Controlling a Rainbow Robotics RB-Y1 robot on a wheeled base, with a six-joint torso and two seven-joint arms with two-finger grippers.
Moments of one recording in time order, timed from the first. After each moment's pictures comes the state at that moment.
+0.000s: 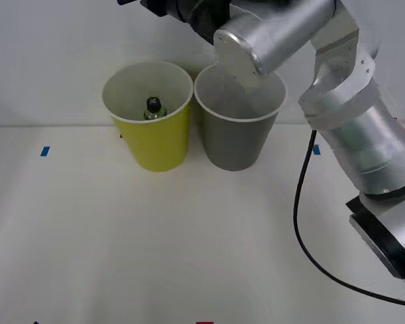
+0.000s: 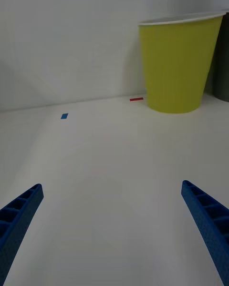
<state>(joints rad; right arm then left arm) -1.05 -0.29 0.36 -1.74 -0.37 0.88 1.23 1.19 0.48 -0.14 -2.00 0.26 -0.77 -1.58</state>
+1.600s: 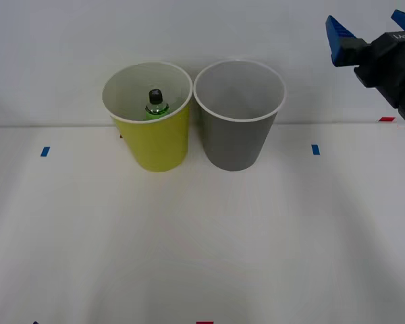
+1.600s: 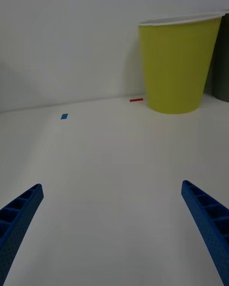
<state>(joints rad) -0.18 -0.55 -0.09 -2.37 -0.29 0.72 1.19 1.19 0.48 -0.14 -2.00 0.26 -0.77 -1.58</state>
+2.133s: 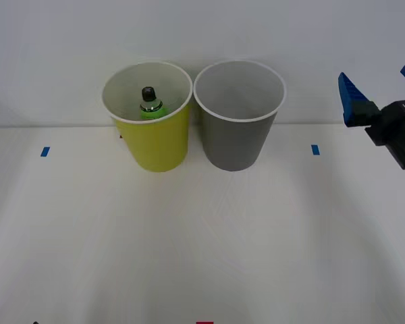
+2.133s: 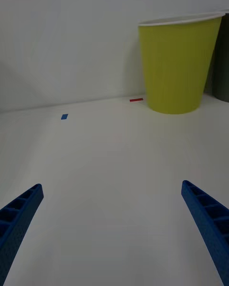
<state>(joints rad) 0.16 -0.56 -0.09 -2.40 -0.24 0.43 1.19 1.19 0.48 -0.14 -2.00 0.26 -0.77 -1.58</state>
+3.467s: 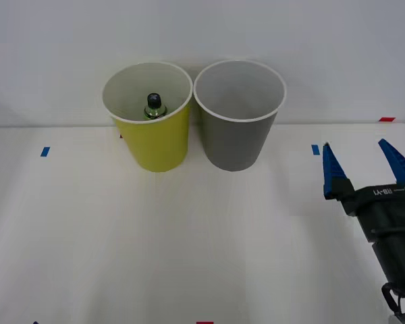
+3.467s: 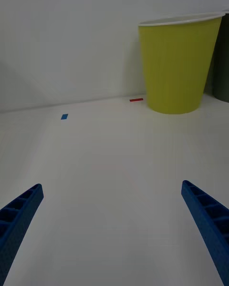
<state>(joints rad) 0.44 -0.36 0.06 -2.16 -0.07 -0.14 1.24 1.19 0.48 -0.14 -2.00 0.26 -0.77 -1.58</state>
